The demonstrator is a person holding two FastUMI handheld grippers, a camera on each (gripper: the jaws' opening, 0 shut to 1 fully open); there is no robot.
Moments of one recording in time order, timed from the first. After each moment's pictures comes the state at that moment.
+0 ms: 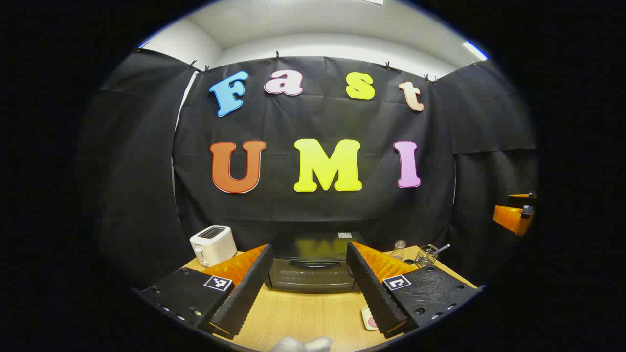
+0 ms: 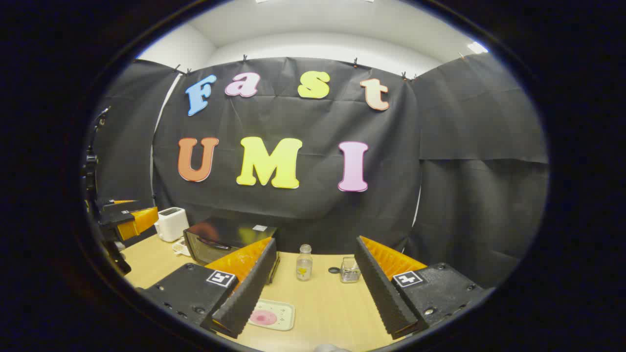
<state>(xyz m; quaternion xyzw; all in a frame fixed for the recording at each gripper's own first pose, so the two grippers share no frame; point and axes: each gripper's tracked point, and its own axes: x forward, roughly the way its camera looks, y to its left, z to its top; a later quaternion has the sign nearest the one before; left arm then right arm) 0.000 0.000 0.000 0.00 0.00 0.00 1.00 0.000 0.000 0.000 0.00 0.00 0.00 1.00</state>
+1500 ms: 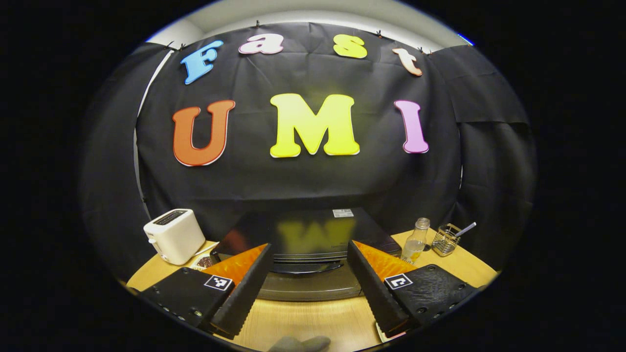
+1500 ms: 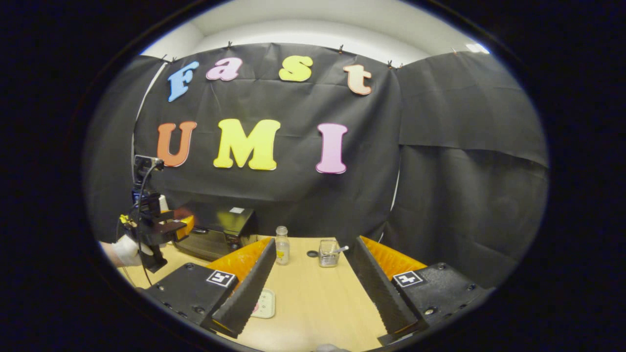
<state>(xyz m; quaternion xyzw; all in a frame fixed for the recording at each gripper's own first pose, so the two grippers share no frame) 0.183 -0.014 -0.124 0.02 0.08 -0.02 1.00 -0.009 -0.043 -0.023 -0.01 0.06 -0.07 1.00</state>
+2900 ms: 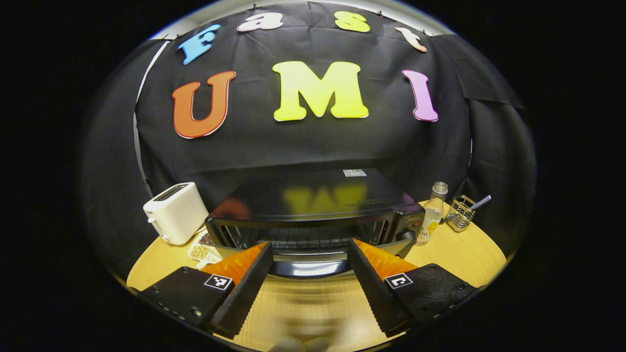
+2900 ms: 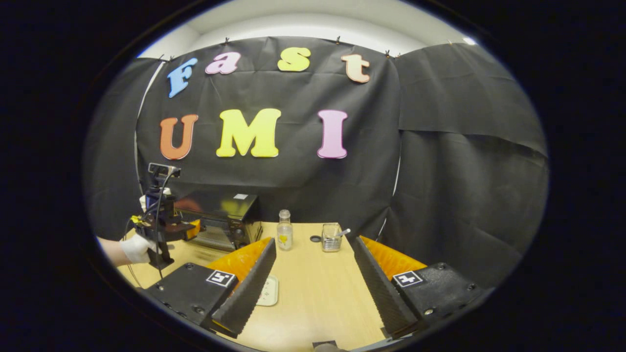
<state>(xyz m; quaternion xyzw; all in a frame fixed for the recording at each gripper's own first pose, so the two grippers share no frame) 0.157 -0.003 -0.188 0.02 0.16 -0.02 0.99 -0.027 -0.039 -0.057 0.01 0.09 -0.05 0.99</state>
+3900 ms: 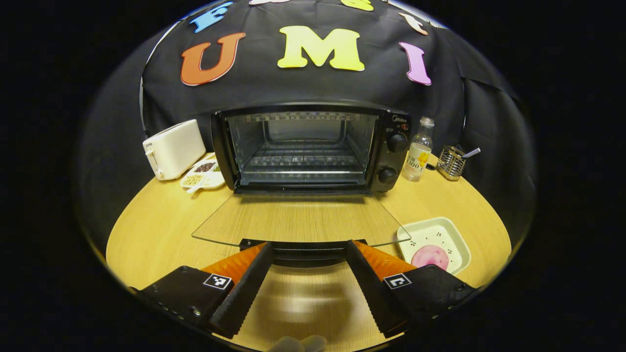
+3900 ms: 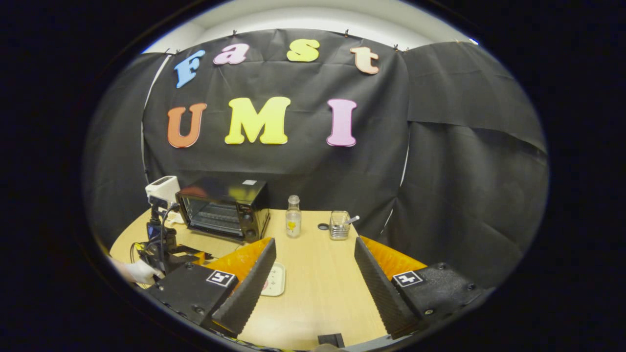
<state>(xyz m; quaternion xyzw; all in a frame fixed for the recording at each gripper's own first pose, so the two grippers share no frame) 0.064 -0.003 -0.320 0.00 0.29 -0.03 0.96 -0.037 -0.017 -0.088 0.00 0.12 -0.03 0.99</state>
